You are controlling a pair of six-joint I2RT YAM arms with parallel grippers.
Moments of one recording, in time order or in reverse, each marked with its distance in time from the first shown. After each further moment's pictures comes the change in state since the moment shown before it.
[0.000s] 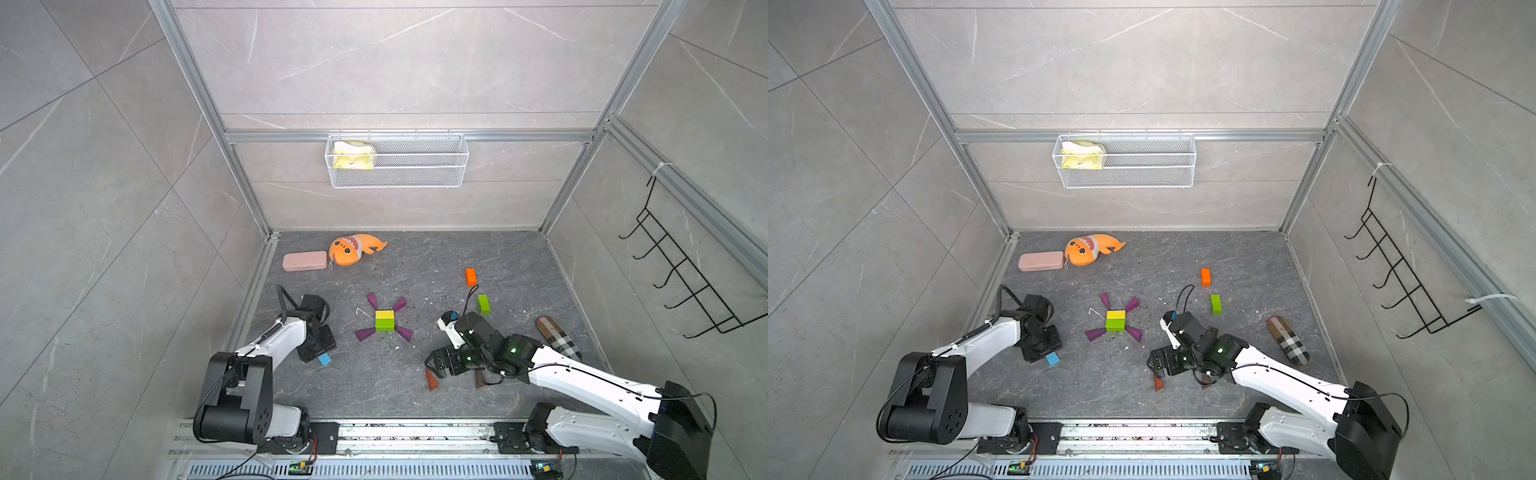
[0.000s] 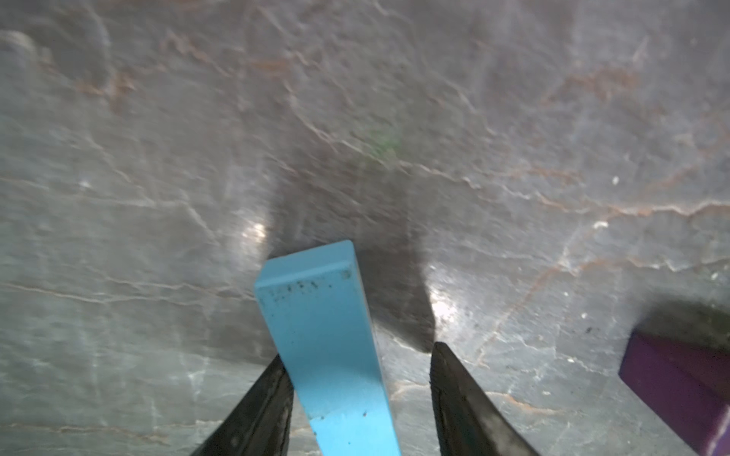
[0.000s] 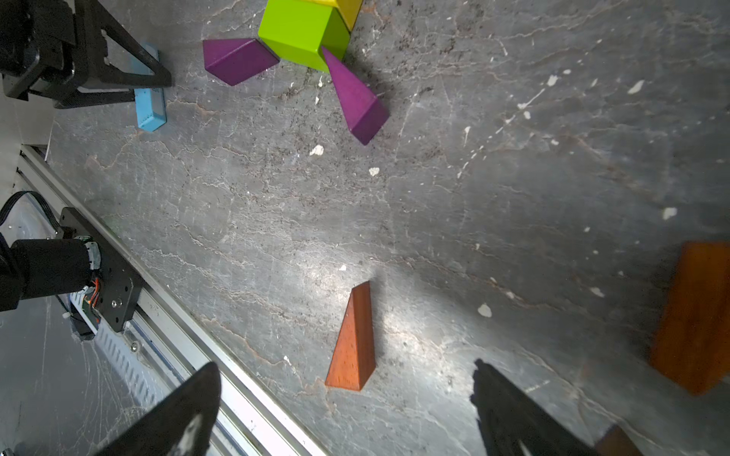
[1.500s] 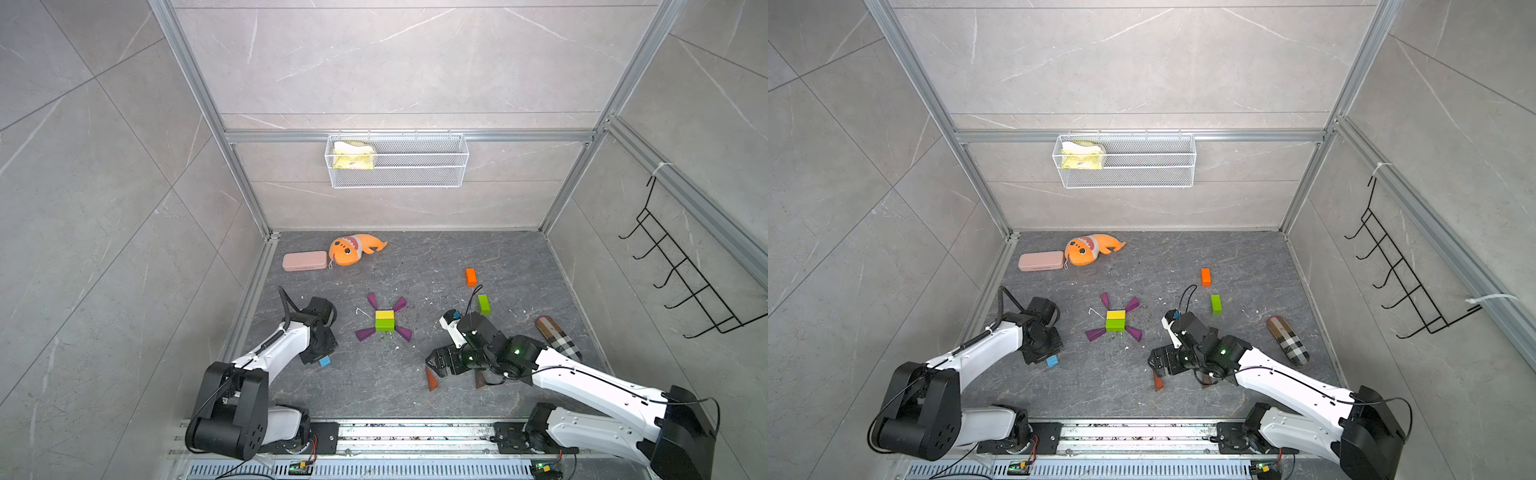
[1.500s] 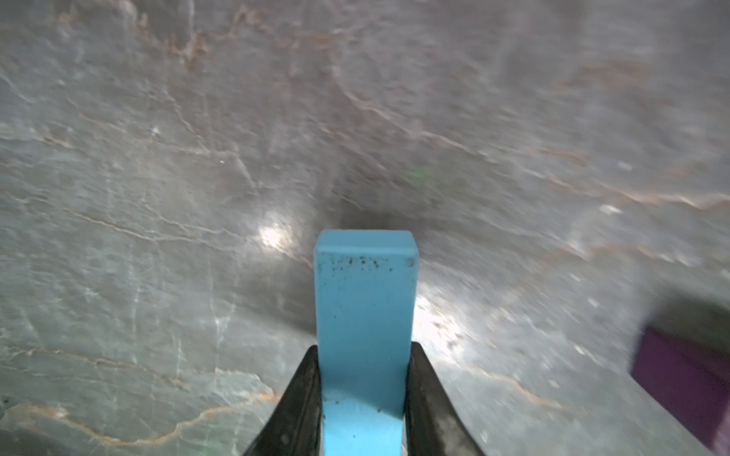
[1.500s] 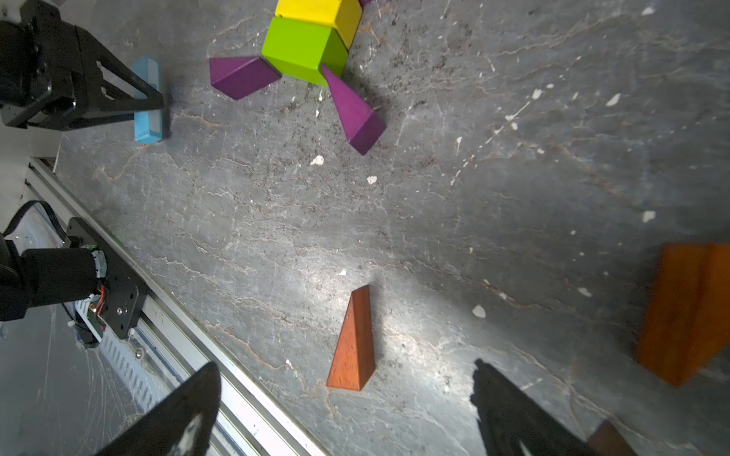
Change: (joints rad) left arm -0.105 -0.091 0.001 -0.070 -0.116 -0.124; right arm -0.003 -0.050 -0.007 0.000 0.023 0.012
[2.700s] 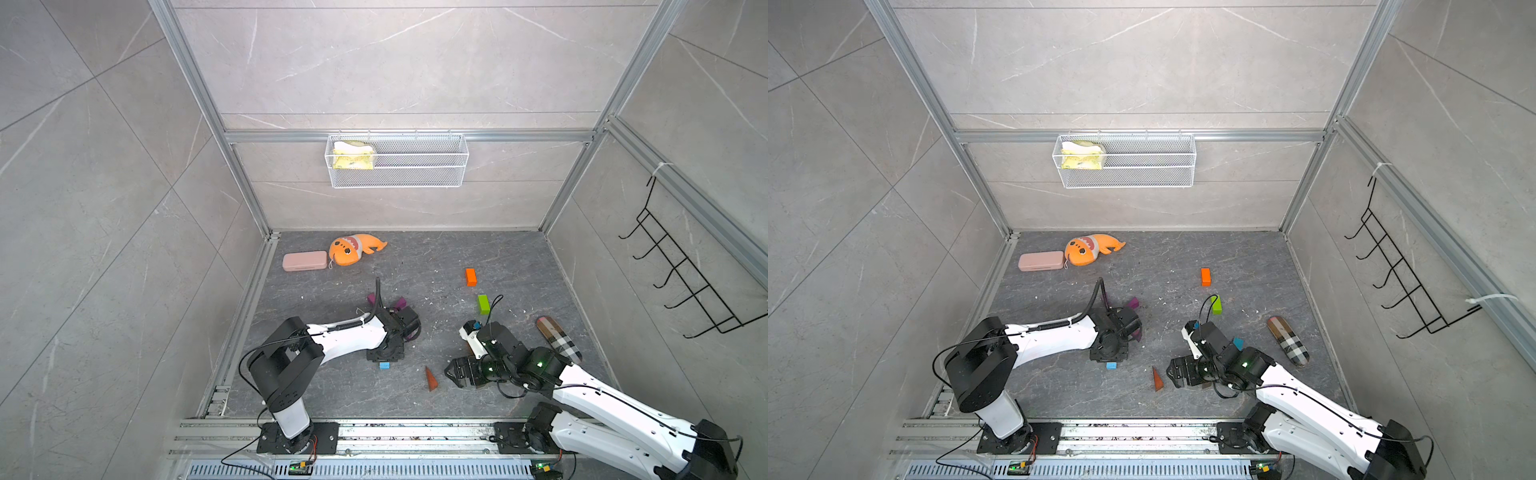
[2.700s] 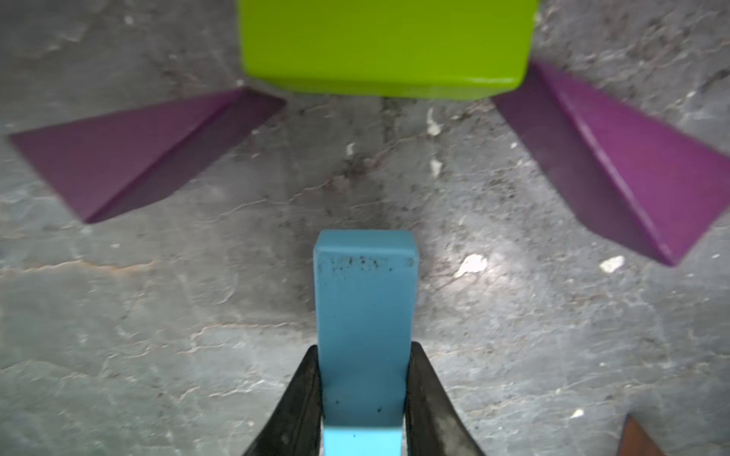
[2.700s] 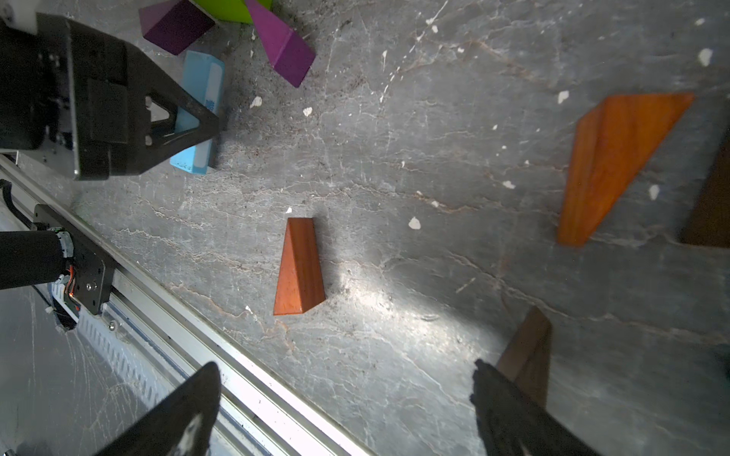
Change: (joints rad) left arm -0.660 0.419 0.380 -0.043 -0.045 -0.206; right arm -0.073 -0.184 -0.109 -0.163 -0.032 0.007
